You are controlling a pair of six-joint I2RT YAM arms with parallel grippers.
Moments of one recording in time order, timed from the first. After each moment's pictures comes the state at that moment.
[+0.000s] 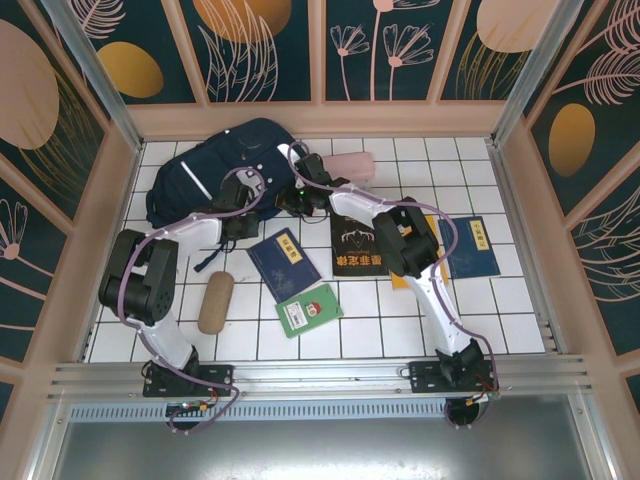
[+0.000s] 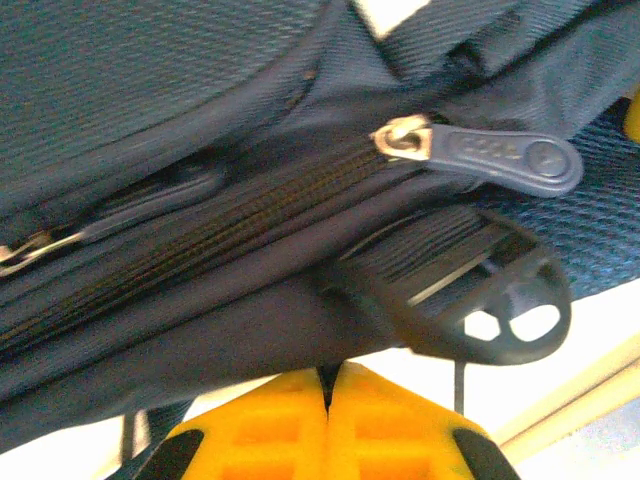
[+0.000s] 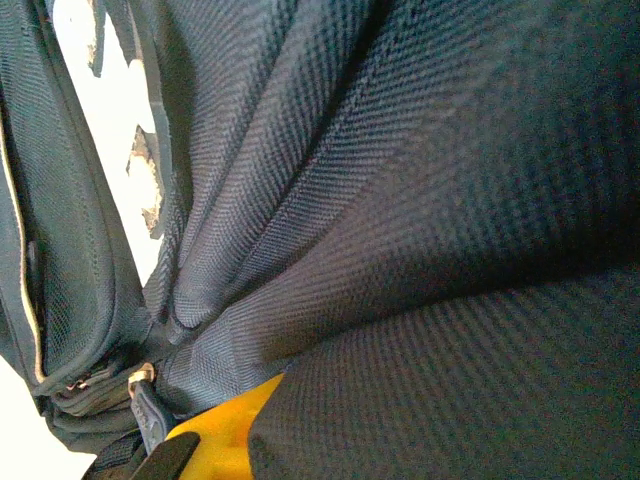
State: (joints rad) left arm -0.29 1.73 0.99 -0.28 -0.09 -0.37; right arm 0.65 2.44 1.90 -0.24 -0.40 0.89
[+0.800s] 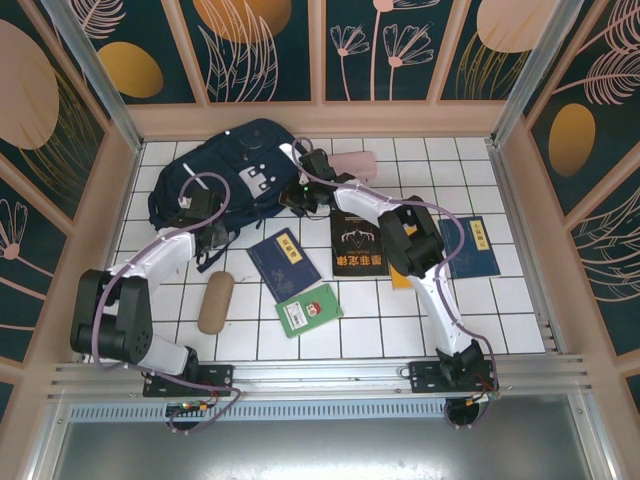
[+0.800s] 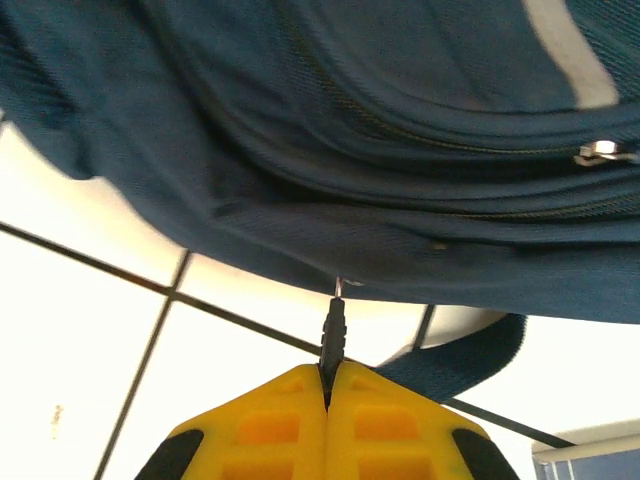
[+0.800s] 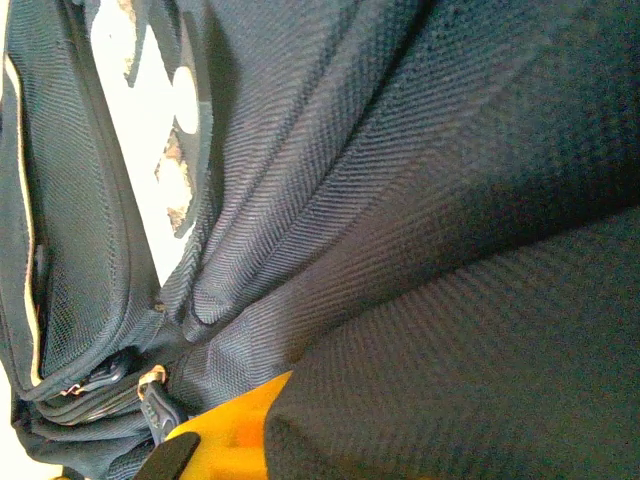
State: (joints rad) left arm -0.19 1.47 0.87 -0.47 -0.30 -0.52; right arm 0.63 2.40 1.91 -0.30 -0.41 0.85
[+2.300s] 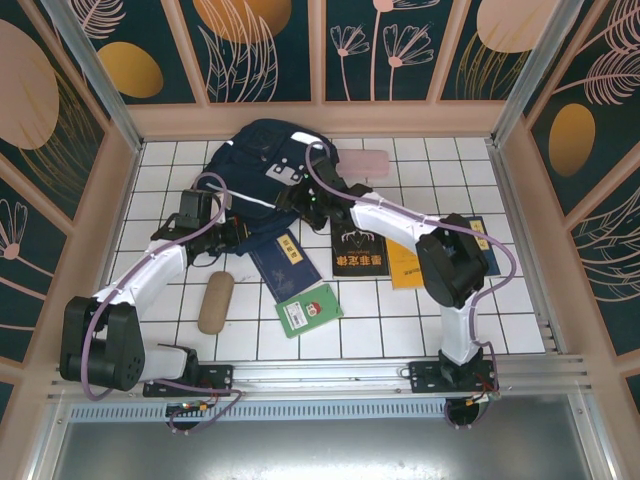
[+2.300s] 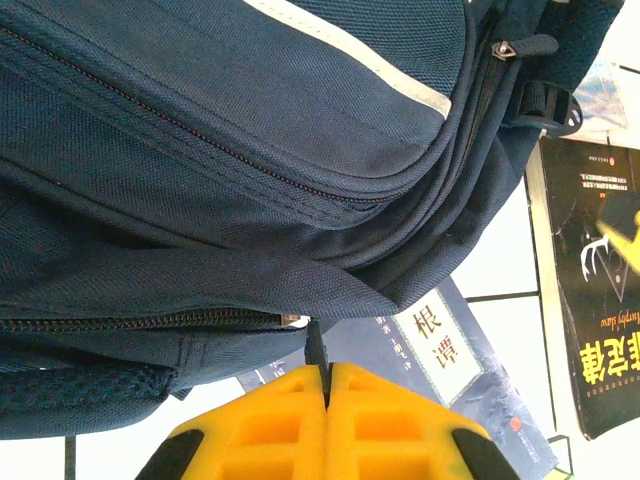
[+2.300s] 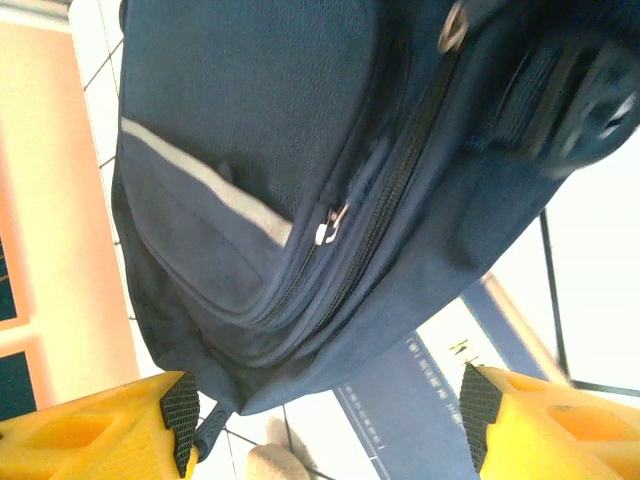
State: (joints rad) left arm -0.19 1.34 0.81 -0.35 0.30 -0.39; right arm 0.75 1.97 1.51 -0.30 -0.22 1.10
